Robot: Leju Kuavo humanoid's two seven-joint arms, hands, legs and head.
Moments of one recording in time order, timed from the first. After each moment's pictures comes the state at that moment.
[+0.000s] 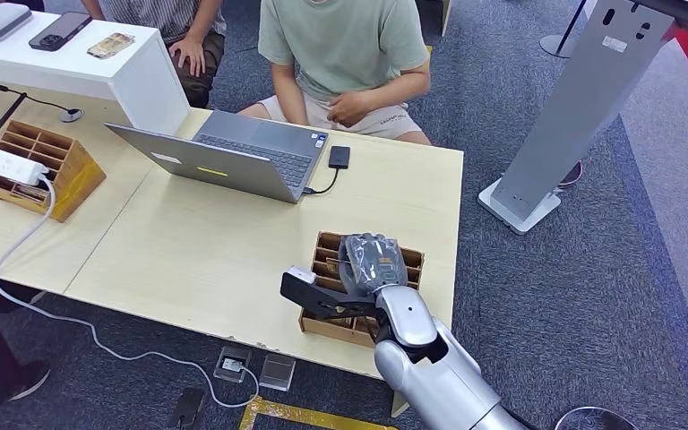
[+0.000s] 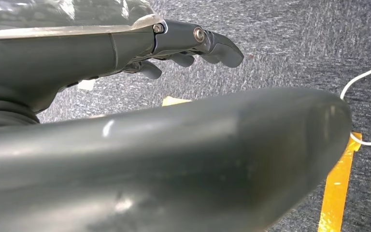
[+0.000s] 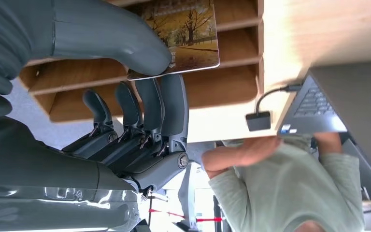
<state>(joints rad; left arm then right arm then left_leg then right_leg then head) -0.13 0.02 -1.06 -0.22 1.19 0.50 -0.17 -0.59 0.17 0.86 -0.93 1.01 0.00 0.24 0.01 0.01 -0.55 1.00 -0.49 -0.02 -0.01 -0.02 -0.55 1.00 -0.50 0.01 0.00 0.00</state>
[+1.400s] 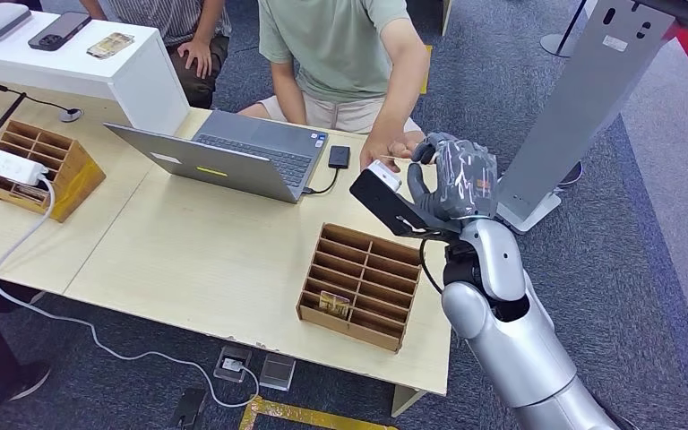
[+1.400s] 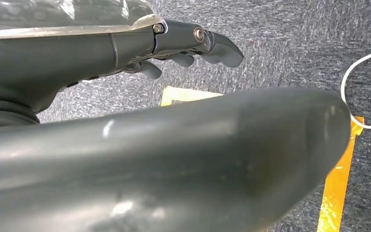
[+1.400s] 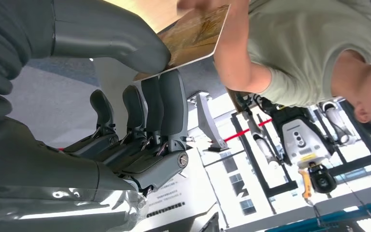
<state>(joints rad) -0.13 0.03 -1.06 -0.22 1.20 0.44 -0.16 -0.71 0.05 0.66 -1.22 0.97 -0.10 0.28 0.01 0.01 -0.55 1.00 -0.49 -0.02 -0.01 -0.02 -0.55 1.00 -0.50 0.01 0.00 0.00</state>
